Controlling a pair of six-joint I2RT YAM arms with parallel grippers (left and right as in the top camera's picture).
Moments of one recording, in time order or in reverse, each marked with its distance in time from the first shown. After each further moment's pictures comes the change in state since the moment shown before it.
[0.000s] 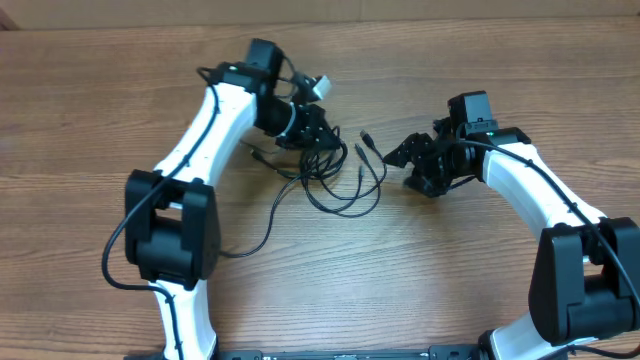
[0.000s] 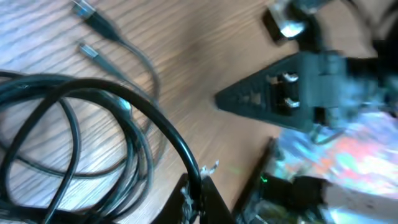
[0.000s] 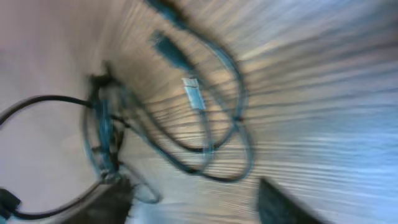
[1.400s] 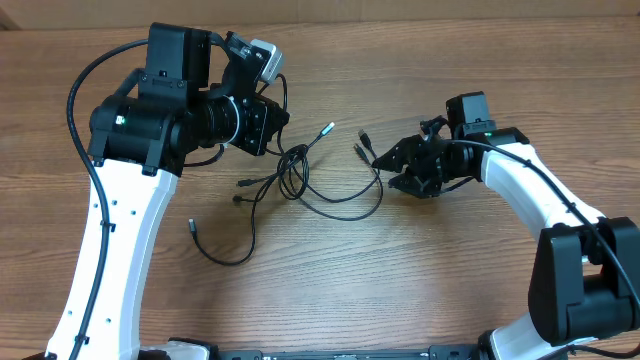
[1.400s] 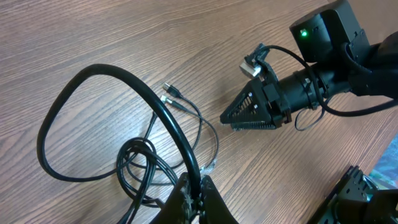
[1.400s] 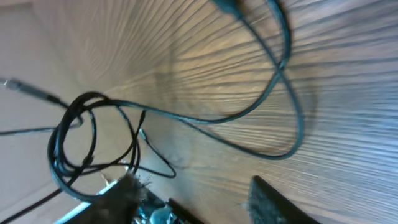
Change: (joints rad) left arm 0.033 -0.580 0.004 -0.078 -0.446 0.029; right arm 0.018 0.000 0.000 -0.024 -0.171 -0.064
